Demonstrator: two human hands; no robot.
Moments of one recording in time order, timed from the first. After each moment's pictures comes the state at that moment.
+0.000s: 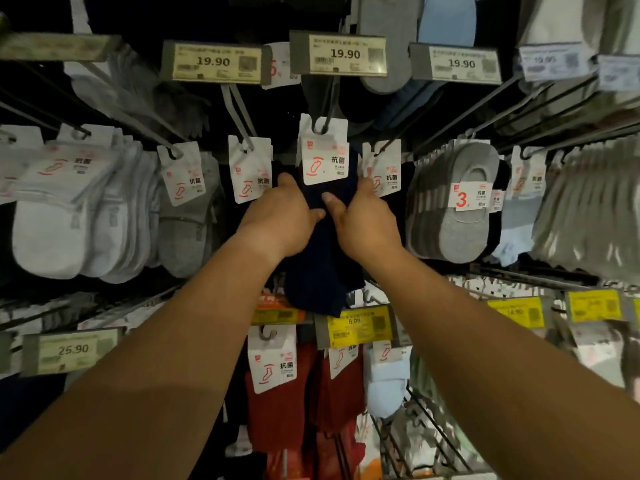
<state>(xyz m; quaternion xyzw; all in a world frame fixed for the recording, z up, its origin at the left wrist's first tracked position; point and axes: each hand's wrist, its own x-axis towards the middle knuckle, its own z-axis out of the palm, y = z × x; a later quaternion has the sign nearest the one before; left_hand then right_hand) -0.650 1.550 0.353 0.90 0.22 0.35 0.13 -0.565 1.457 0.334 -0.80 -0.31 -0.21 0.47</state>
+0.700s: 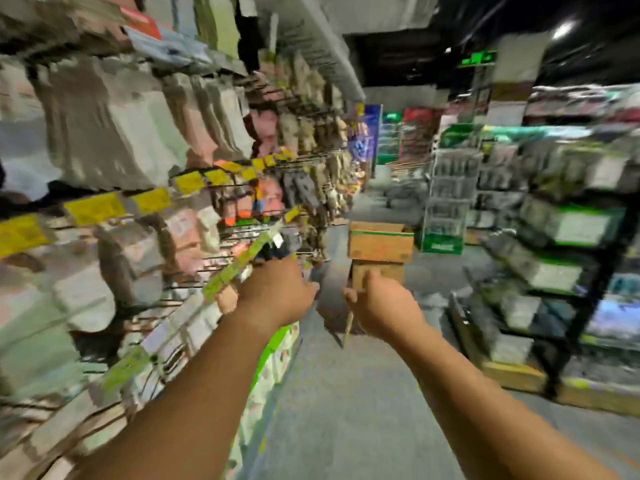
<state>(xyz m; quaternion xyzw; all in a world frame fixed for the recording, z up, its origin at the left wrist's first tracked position) -0.672 1.093 0.171 0.92 -0.35 0.05 0.17 -0.775 0.953 0.141 -0.93 0.29 -0.16 0.14</state>
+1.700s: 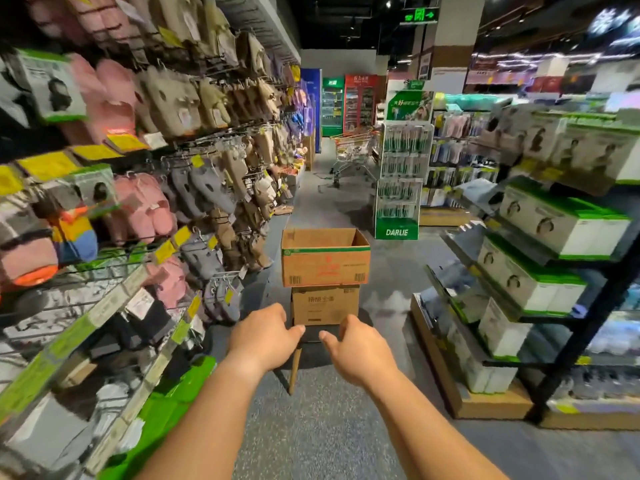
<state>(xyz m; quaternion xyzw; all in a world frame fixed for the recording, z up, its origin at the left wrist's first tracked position) -0.359 0.593 0.067 0.91 -0.36 -0.10 0.15 -0.483 0.489 0.039 -0.86 0.43 -0.08 0.27</state>
